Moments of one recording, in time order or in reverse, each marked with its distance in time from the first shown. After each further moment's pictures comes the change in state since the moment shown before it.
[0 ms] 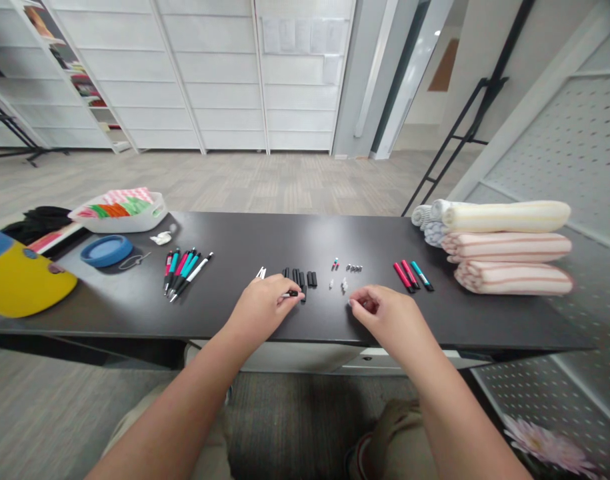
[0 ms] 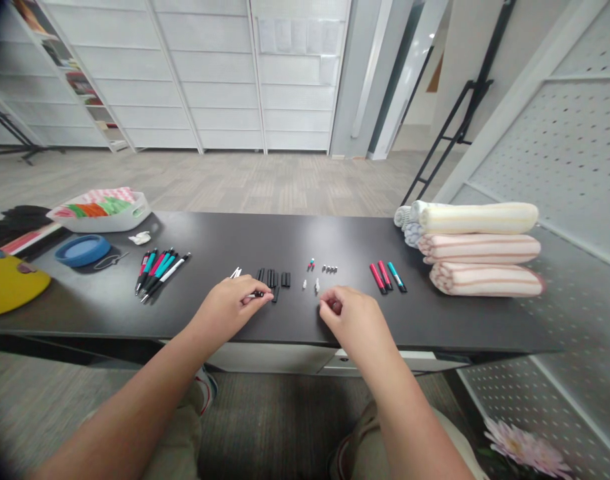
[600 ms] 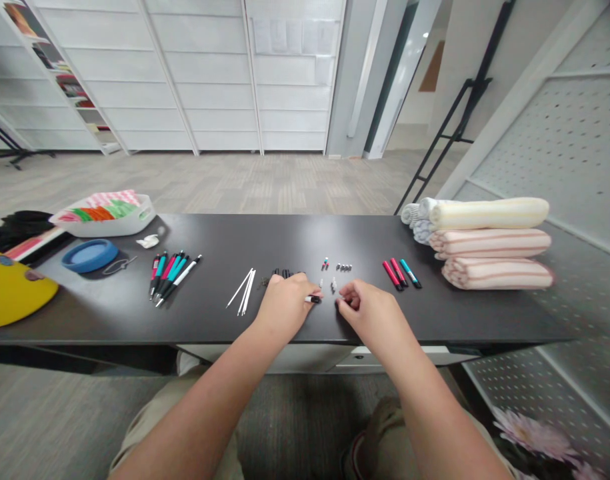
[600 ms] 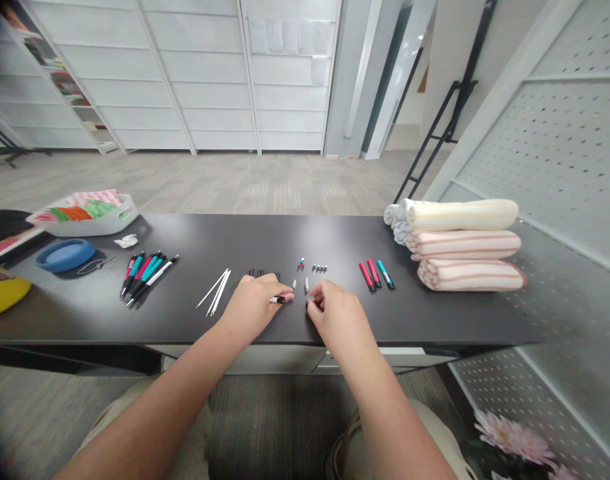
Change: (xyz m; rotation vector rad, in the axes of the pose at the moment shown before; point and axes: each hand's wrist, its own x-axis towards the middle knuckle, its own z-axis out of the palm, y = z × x) left_hand 0.037 0.039 0.037 0.045 -0.059 0.036; right_hand 0.005 0.003 0.013 -0.058 0.052 0.018
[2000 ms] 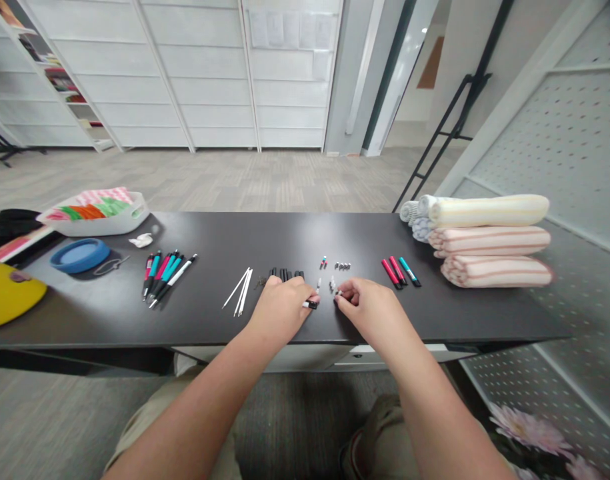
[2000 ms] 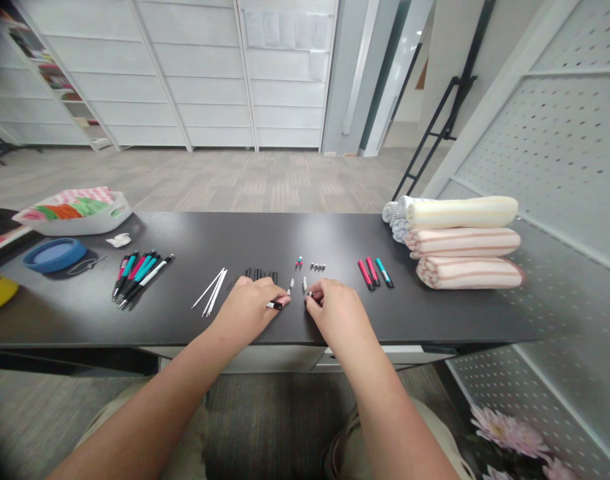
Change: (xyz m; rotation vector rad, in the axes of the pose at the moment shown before) left_hand -0.008 -0.002 0.003 0.072 0.002 0.056; right_hand 0.010 0.000 -0.003 -0.027 -0.081 0.078
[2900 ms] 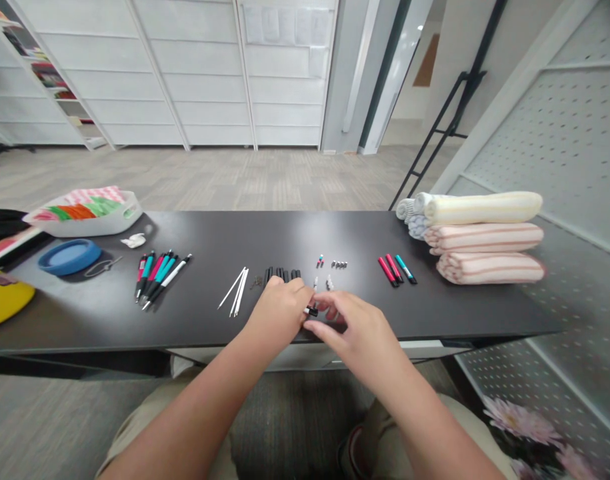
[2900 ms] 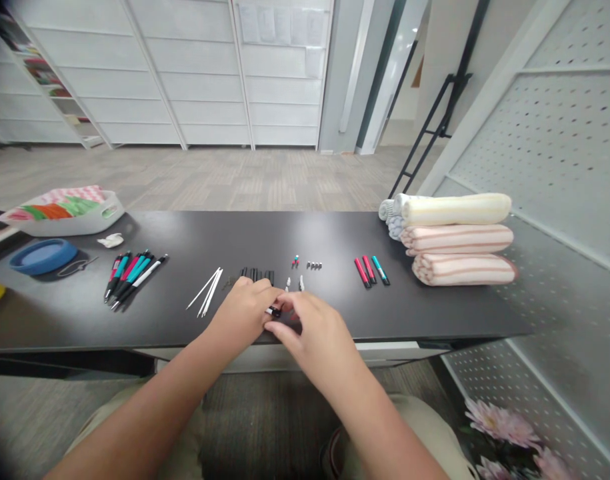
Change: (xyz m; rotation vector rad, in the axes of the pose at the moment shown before) left_hand -0.006 0.001 0.001 0.105 0.003 0.137; right_hand -0.040 -0.030 -0.003 0.233 0.033 -0.358
